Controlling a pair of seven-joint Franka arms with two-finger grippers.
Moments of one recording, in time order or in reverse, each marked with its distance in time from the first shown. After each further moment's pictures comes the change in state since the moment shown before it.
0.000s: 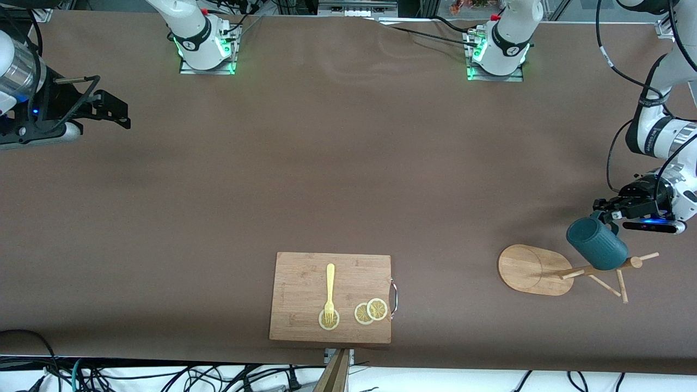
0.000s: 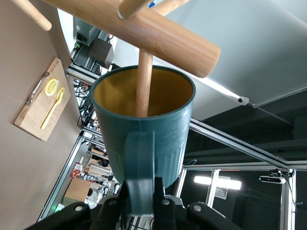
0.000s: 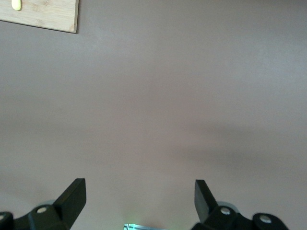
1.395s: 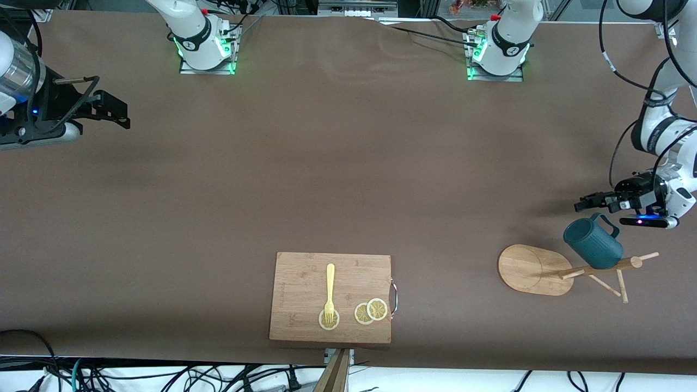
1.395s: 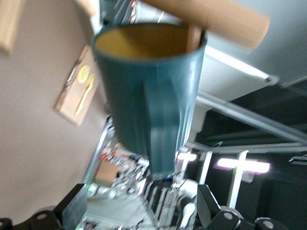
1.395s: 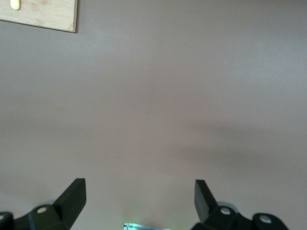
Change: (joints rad) left arm 0.040 0.016 0.004 0.036 0.234 -0.052 0.090; right arm -0.001 0.001 -0.002 0.000 0.000 -0.002 0.000
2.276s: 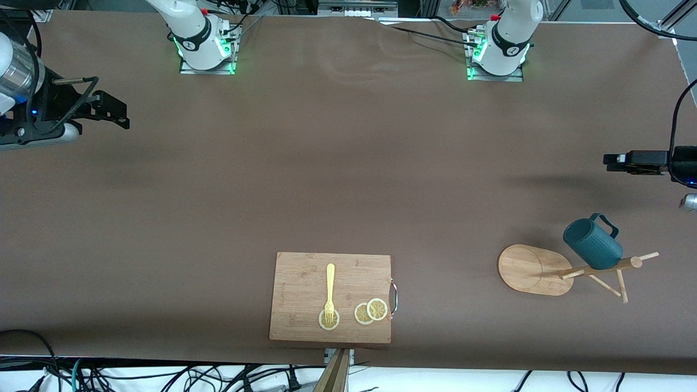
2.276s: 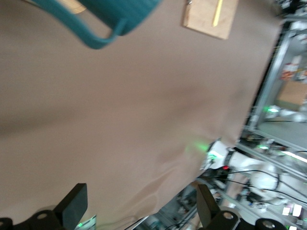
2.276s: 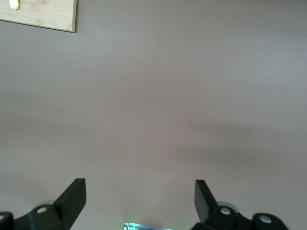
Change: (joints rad) left arm -0.167 -0.197 0.008 0.365 0.822 -0.061 -0.119; right arm 0.000 0.001 -0.002 0.000 0.000 -0.003 0.000
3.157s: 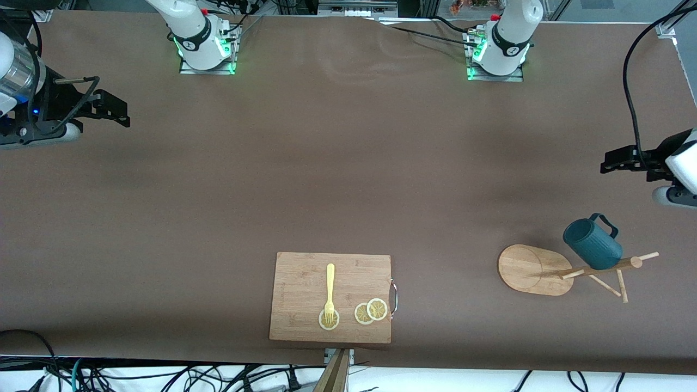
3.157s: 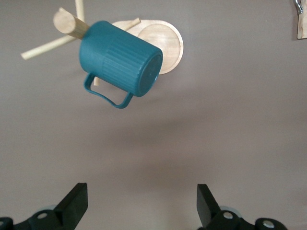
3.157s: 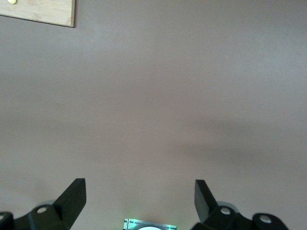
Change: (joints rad) left arm -0.329 -0.154 -0.018 0.143 0.601 0.218 -0.168; right arm 0.000 0.001 0.000 0.000 0.000 -0.015 0.000
